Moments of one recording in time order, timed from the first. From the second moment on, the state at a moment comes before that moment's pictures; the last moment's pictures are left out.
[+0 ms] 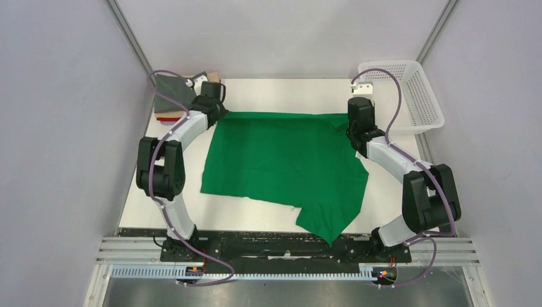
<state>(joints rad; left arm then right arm) -0.18 1.85 1.35 -0.23 -0.31 -0.59 0.25 1.53 0.96 0.10 0.68 -0.10</state>
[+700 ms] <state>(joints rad) -0.19 1.69 1.28 -0.21 -0.34 -0.59 0.26 0.73 0.82 -0.17 0.25 0.06</state>
